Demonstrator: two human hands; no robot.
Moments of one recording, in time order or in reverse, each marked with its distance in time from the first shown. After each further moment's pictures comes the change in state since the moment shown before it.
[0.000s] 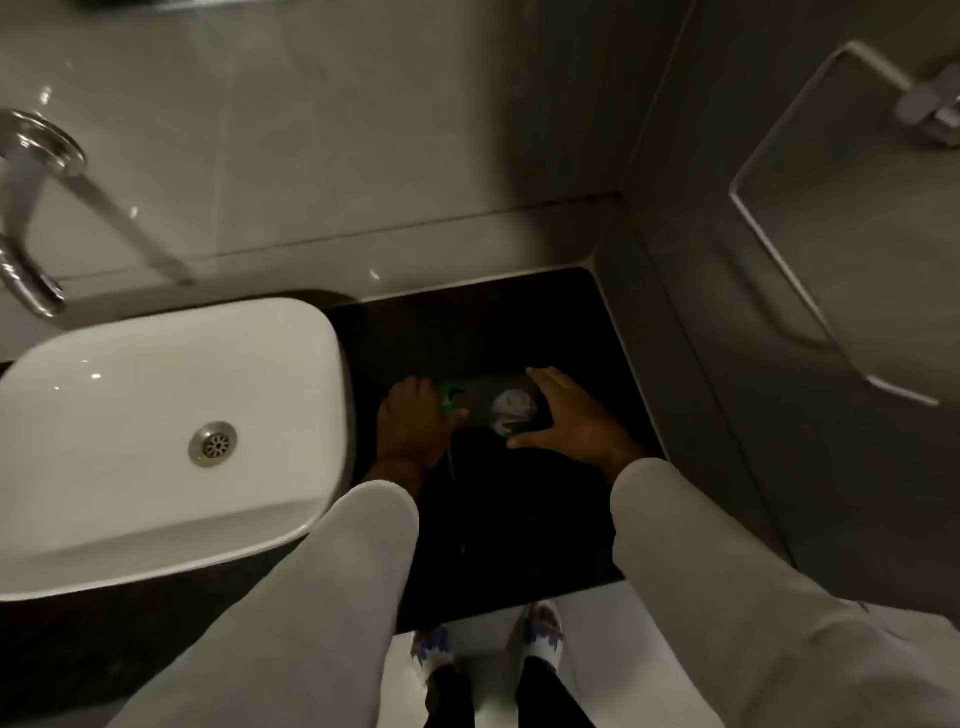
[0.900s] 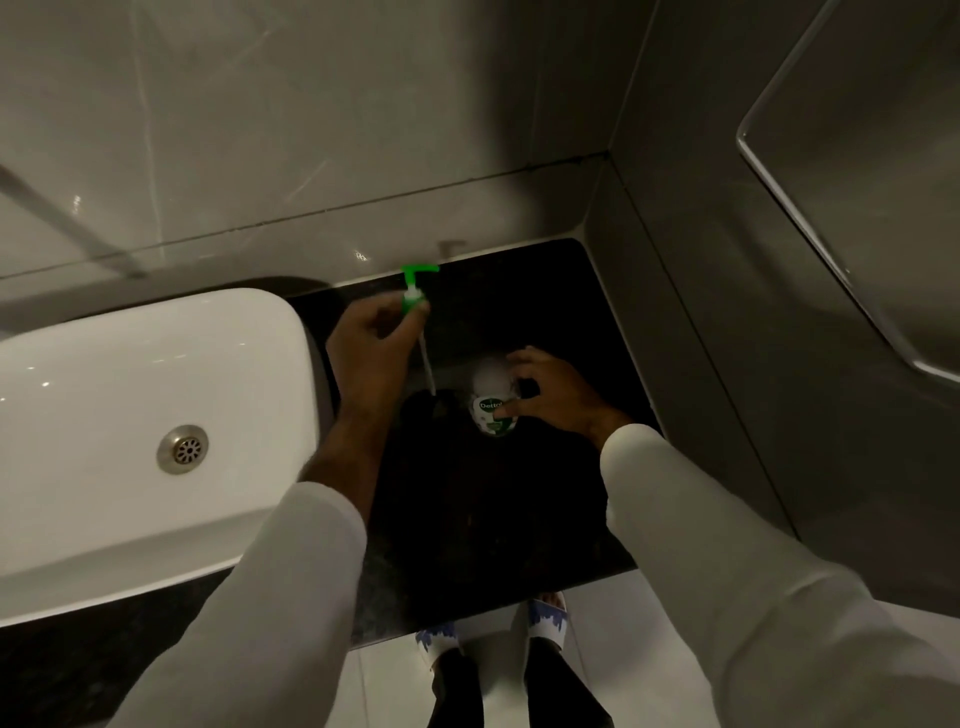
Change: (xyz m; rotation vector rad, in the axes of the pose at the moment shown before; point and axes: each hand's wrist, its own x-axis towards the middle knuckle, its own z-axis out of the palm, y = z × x) left_hand 0.016 0.034 -0.078 -0.975 0.483 -0.023; right_hand 0.035 0.007 -0.003 0.091 -0.005 -0.058
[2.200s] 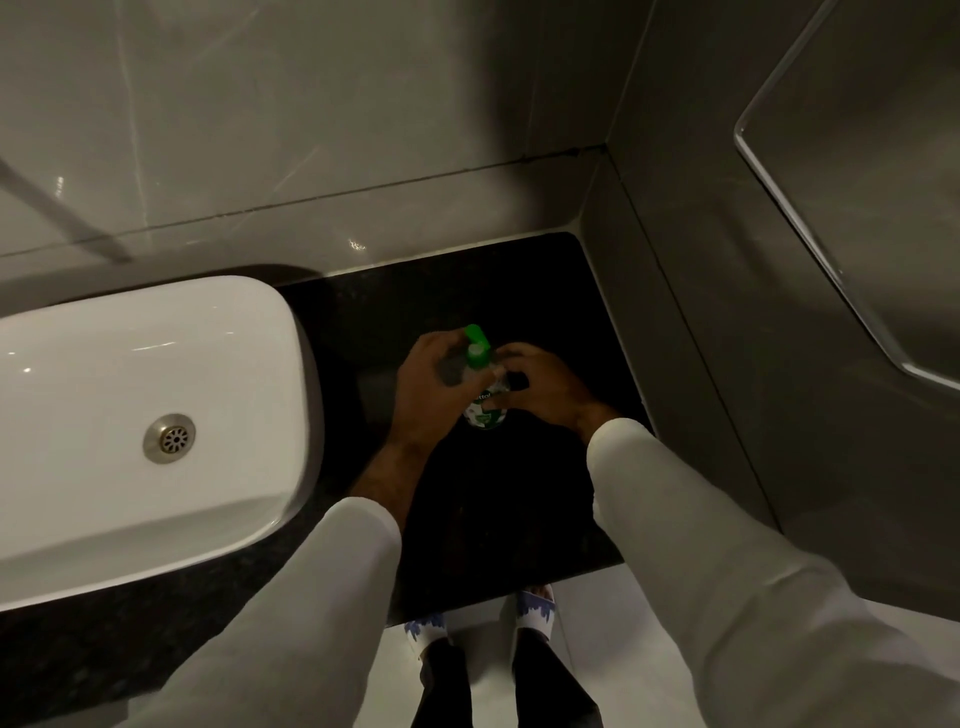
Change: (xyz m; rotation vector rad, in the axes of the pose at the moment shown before) left_hand -0.039 -0.057 0.045 0.063 -0.349 0.132; right_hand 0.001 -0.006 -0.001 0.059 -0.027 0.019
